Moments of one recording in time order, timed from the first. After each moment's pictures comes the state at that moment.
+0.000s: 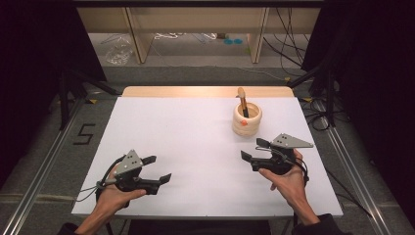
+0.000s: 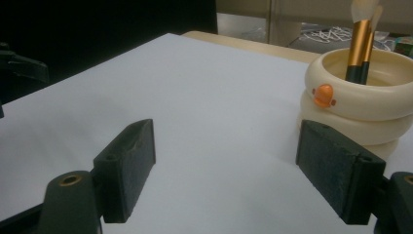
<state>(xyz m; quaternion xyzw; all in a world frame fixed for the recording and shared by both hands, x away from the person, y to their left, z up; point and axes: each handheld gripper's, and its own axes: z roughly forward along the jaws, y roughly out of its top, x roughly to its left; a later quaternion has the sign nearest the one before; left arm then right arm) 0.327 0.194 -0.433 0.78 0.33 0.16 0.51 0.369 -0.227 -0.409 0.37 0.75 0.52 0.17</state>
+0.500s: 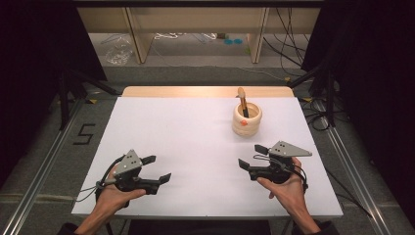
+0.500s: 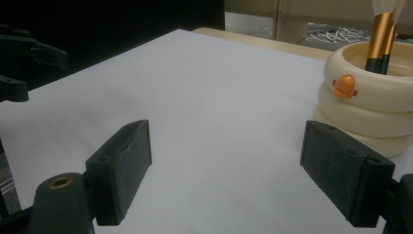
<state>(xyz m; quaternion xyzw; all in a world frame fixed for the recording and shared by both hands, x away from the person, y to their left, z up) 0.327 0.195 -0.433 0.78 0.33 0.16 0.51 0.350 -0.221 -0.414 0.35 0.76 0.52 0.17</state>
